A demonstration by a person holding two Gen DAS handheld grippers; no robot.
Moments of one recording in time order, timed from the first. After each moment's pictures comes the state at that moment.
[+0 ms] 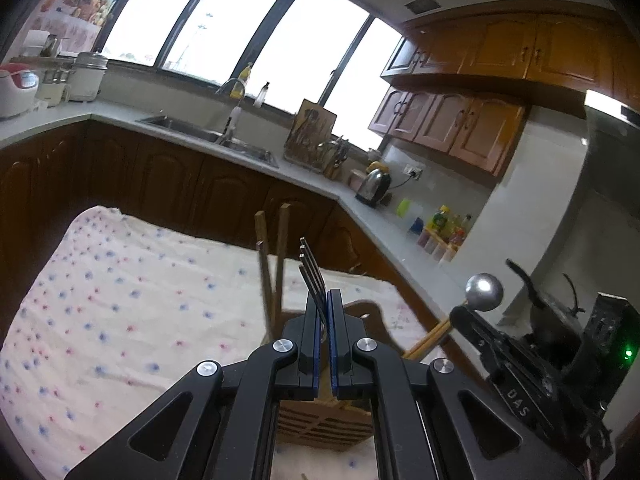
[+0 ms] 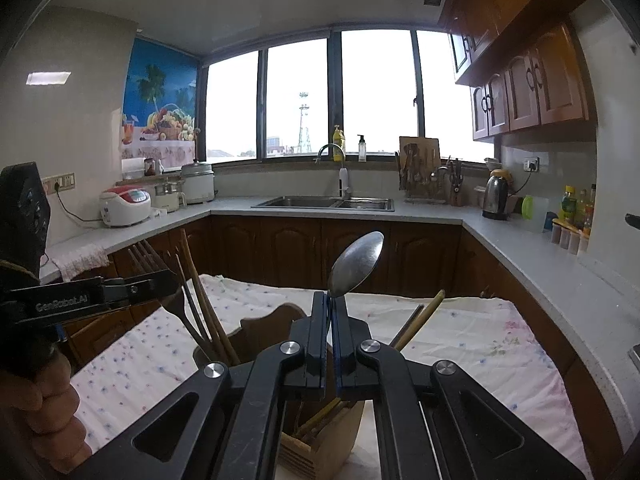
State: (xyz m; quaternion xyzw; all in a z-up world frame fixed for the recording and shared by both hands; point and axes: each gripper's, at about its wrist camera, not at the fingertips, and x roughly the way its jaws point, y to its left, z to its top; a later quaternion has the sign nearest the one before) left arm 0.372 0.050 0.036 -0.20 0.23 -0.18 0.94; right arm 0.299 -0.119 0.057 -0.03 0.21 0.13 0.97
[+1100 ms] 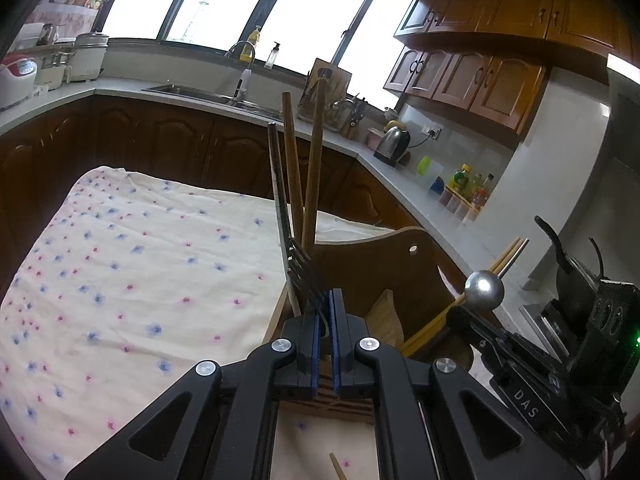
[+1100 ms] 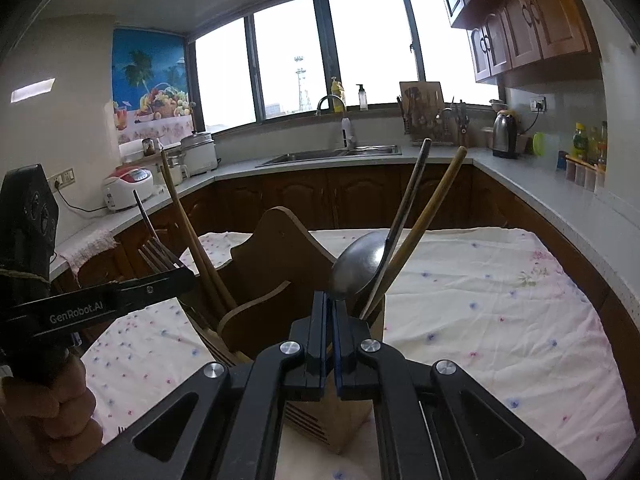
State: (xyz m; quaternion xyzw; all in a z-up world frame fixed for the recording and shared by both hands) left arm 0.392 0.032 0.008 -0.18 0.28 -0.17 0.93; right arm 0.311 -0.132 0.006 0.02 0.29 0.14 0.95
